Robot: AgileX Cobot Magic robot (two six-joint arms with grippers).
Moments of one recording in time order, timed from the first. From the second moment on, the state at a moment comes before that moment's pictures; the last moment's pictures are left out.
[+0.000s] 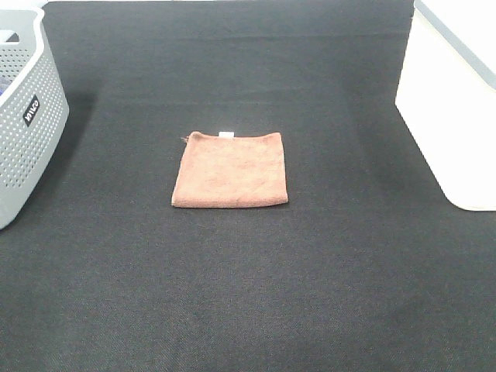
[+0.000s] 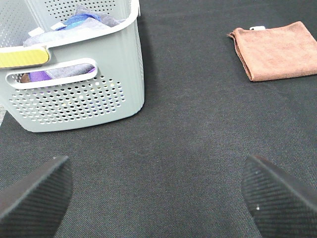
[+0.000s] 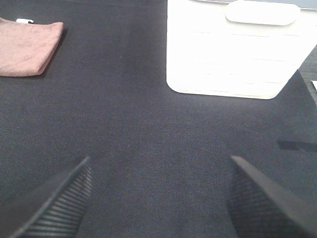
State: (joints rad) left arm -0.01 0.00 -0.50 -0.07 1.06 0.12; right arm 0.01 0.00 -0.51 0.03 1.07 -0.06
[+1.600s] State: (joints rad) left arm -0.01 0.00 -0.50 -0.07 1.06 0.12; right arm 0.01 0.10 -0.52 0.03 0.99 -0.06
